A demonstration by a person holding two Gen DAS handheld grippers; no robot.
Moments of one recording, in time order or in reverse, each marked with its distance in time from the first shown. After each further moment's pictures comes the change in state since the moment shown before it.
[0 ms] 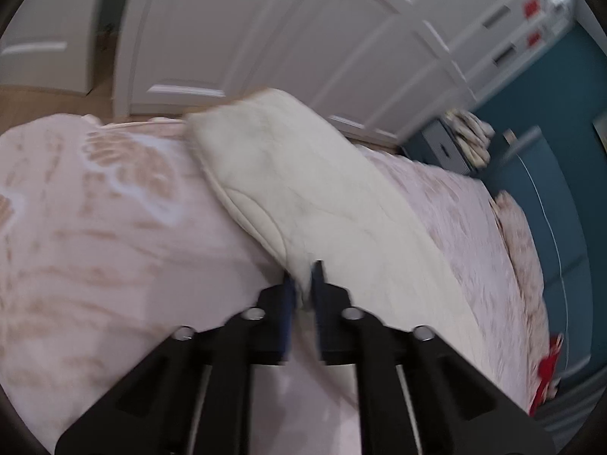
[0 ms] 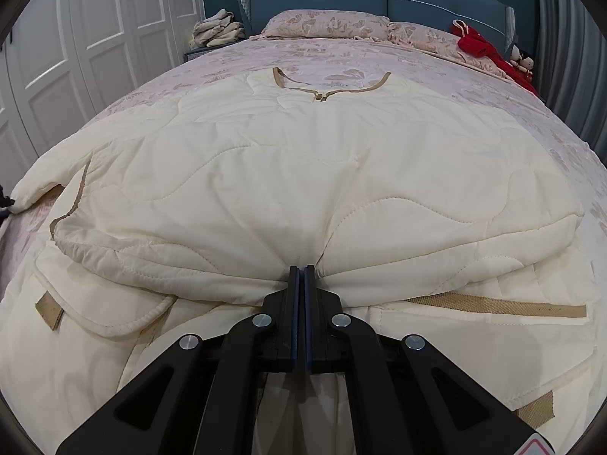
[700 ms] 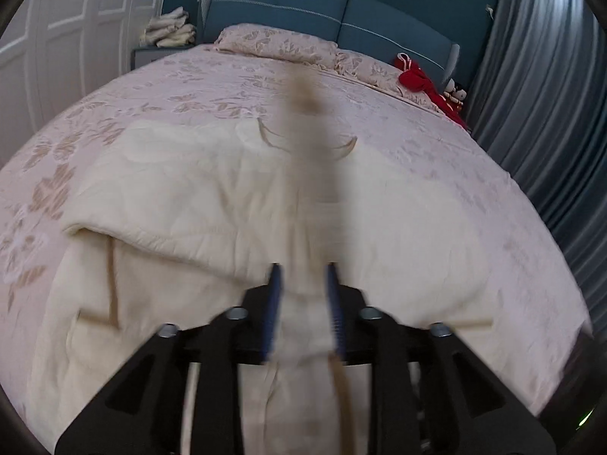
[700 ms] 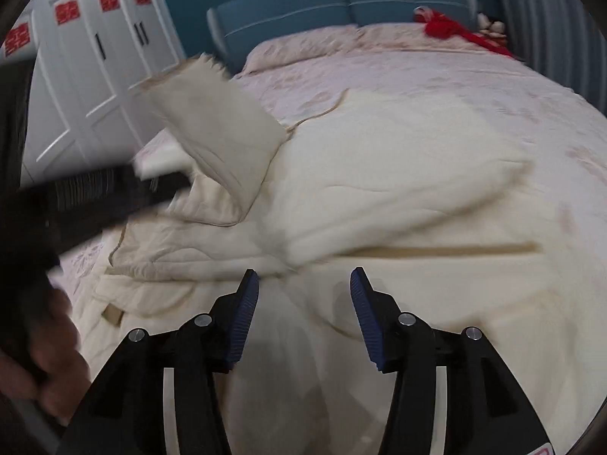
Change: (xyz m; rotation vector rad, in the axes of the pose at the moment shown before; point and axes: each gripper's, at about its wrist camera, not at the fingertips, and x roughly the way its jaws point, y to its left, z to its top) left arm -0.145 -0.229 -0.345 0.979 0.267 -0.481; right arm -0.074 -0.053 -0.024 0.214 -0.089 0.092
